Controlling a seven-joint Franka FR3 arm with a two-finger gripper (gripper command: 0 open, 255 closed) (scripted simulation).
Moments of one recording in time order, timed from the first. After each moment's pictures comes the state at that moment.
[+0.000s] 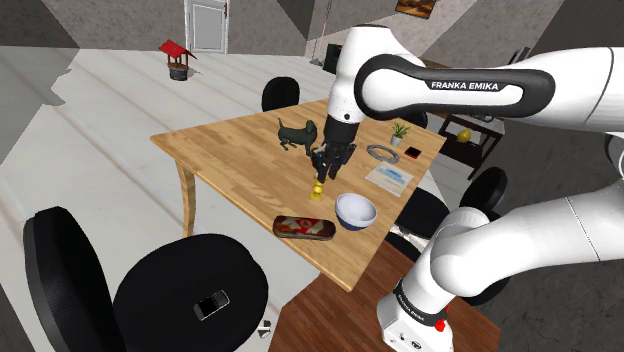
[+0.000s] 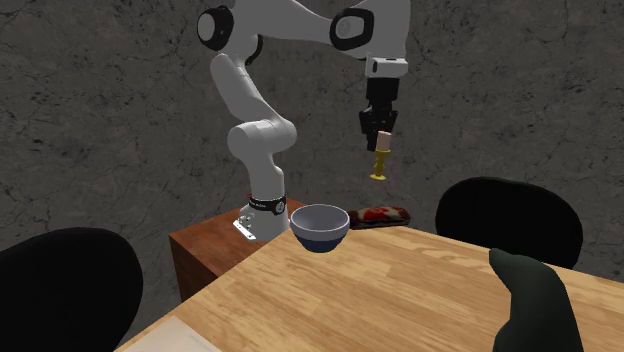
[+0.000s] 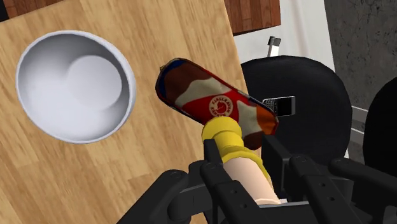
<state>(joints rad) 0.12 -0.65 0.13 -2.49 0.06 1.83 0.32</state>
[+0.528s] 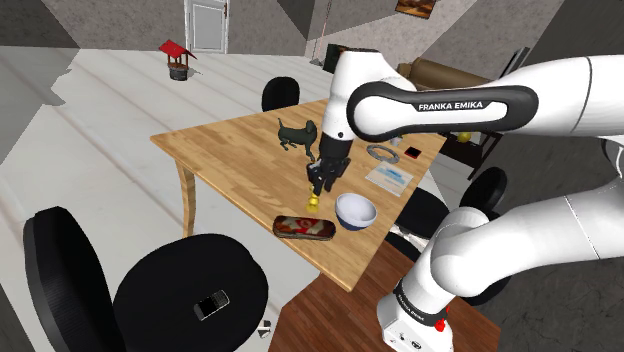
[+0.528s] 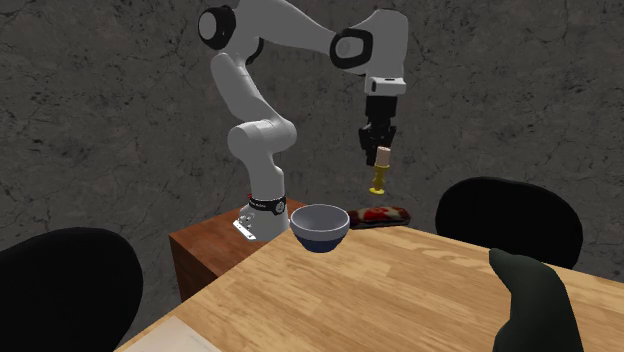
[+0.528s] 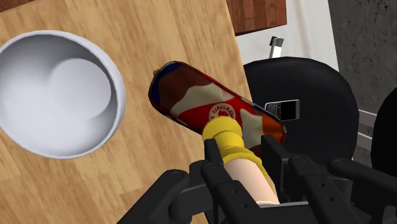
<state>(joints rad) 0.13 -0.63 0.15 -2.58 0.07 1.93 0.33</state>
